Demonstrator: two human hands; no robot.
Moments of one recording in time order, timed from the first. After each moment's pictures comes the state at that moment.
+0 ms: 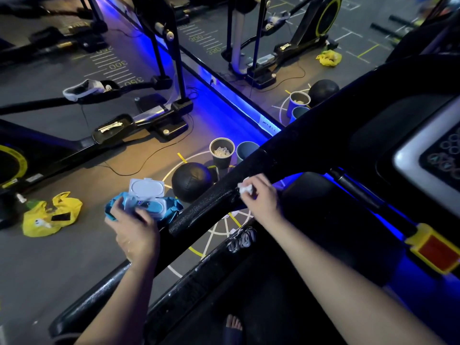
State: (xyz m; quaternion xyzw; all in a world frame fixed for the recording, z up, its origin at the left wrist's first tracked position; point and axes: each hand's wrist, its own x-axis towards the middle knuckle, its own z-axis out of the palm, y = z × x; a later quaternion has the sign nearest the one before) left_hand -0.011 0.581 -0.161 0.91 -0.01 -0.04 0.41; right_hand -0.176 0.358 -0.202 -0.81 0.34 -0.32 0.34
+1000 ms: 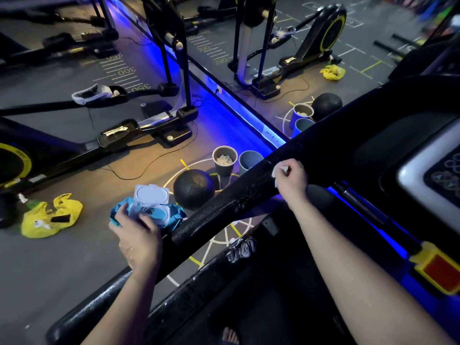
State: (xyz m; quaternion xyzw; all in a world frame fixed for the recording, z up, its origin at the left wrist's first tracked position) left_hand -0.009 0.582 -0.162 0.91 0.00 -0.04 0.40; right_hand -0.175 0.279 -0.160 -0.70 0.52 -0.29 0.39
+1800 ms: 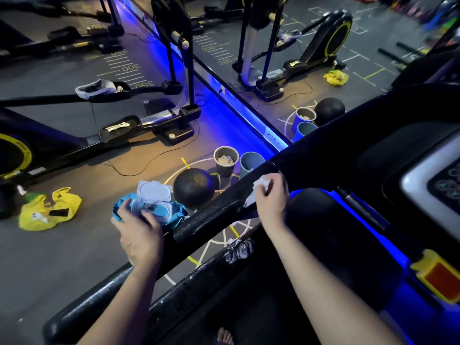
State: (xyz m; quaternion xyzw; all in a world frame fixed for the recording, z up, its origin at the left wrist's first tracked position) left_hand -0.008 0.583 -0.164 0.91 0.00 -0.04 0.41; right_hand -0.152 0.357 -0.175 -0.72 0.46 -0.40 0.33
